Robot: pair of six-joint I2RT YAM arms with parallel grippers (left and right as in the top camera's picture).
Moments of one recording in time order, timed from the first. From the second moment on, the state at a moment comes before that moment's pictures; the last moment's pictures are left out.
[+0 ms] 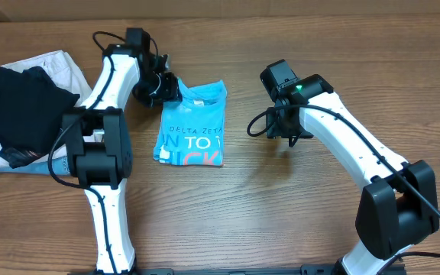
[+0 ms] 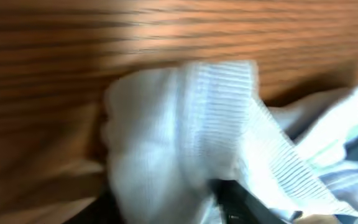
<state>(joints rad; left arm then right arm) -0.06 2.38 1.92 -0.98 0.39 -0.06 0.42 1.83 1.45 -1.08 0.17 0.46</state>
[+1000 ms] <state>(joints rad) -0.07 2.05 2.09 -1.32 -0.08 -0.03 0.42 1.83 1.45 -1.08 0.17 0.46</state>
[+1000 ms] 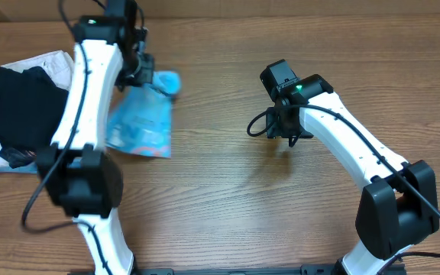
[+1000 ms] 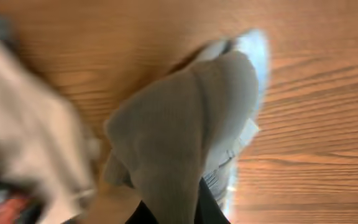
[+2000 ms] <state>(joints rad) 0.31 1.83 2.09 -1.25 -0.39 -0.16 0.42 1.83 1.45 -1.10 0.17 0.46</state>
